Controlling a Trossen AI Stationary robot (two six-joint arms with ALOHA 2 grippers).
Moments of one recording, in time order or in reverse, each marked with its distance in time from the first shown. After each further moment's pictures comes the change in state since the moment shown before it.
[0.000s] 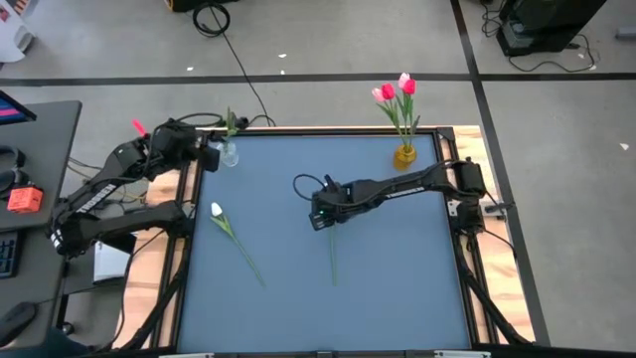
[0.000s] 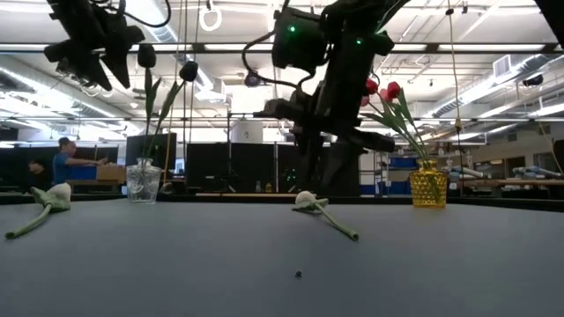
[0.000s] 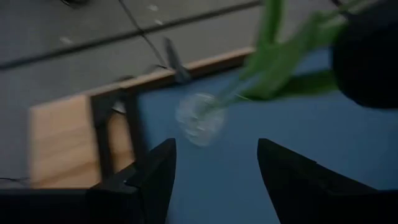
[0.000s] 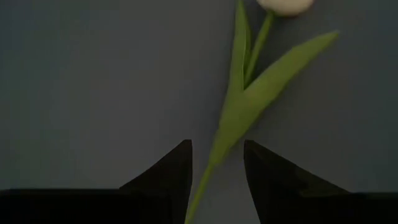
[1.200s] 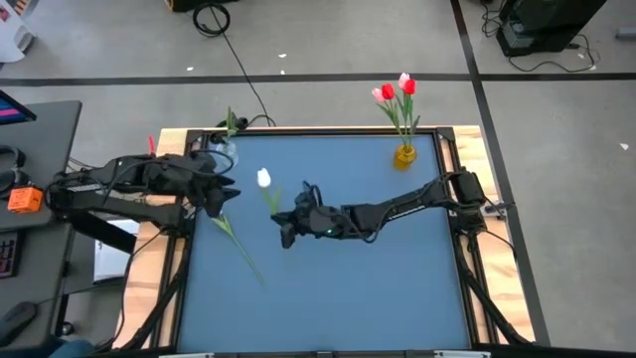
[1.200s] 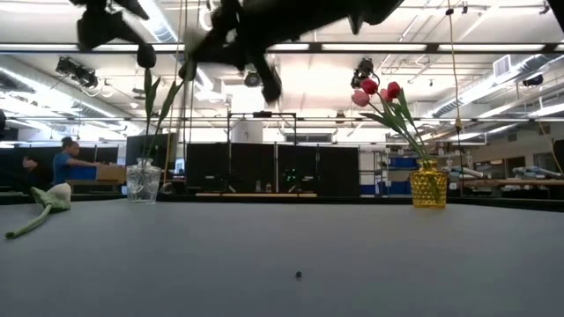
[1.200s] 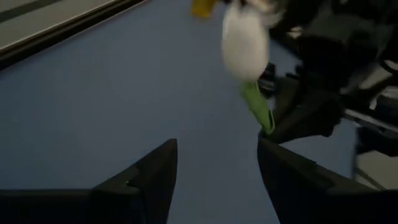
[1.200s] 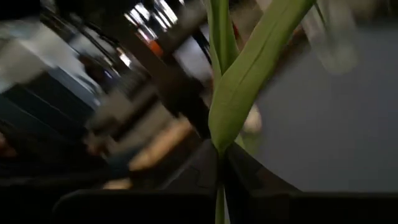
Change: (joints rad) left arm -0.676 -0.030 0.000 0.200 0.178 -0.192; right arm 0.170 0.024 -0.010 1.054 0.297 -0.369
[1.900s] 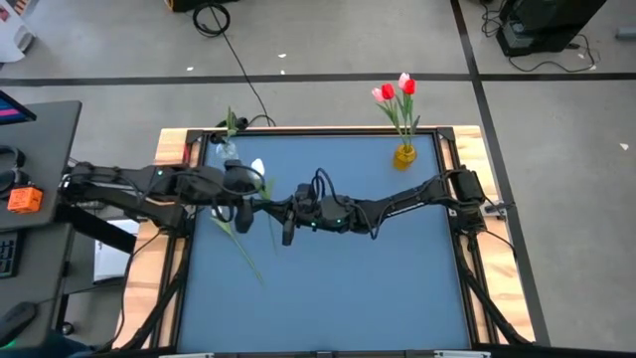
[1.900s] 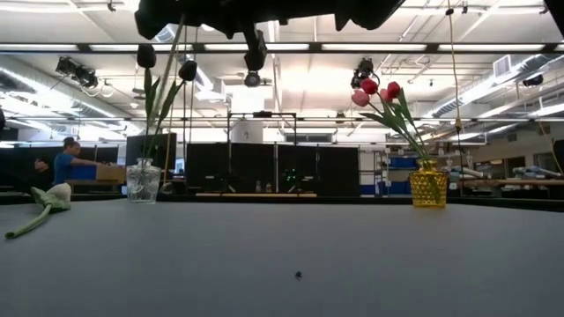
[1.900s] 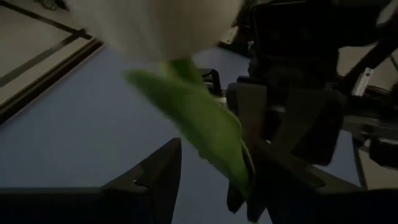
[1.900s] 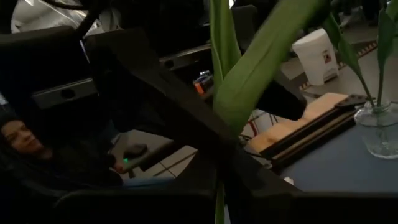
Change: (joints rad) left arm -0.105 0.242 0.000 0.371 -0.046 0.233; right arm -0.029 0.001 0.000 0.304 -0.088 -0.299
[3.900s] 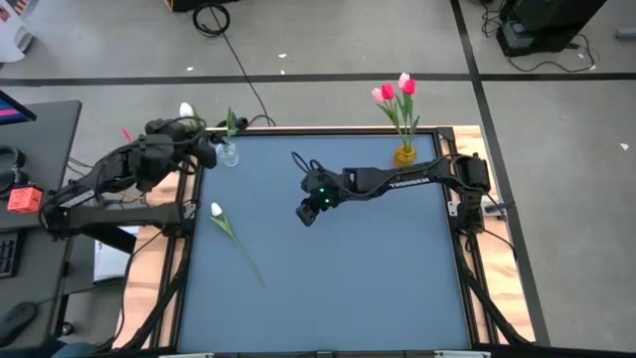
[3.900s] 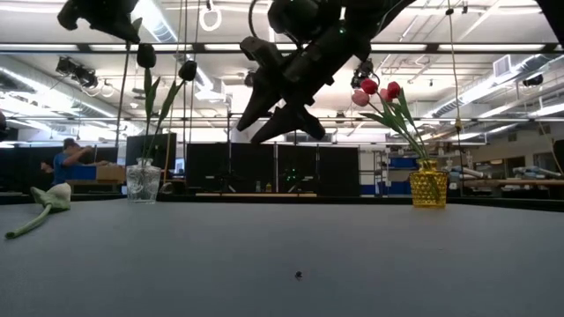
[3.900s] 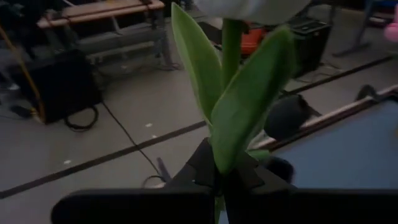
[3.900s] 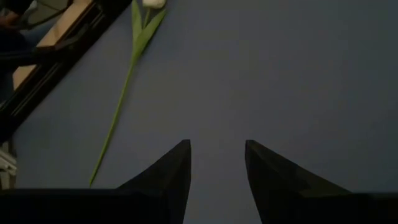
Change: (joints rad) left arm 0.411 -0.326 0.000 -0.260 -0.555 0.116; right arm -0.219 -0.082 0.000 -0.911 -0.396 0.182
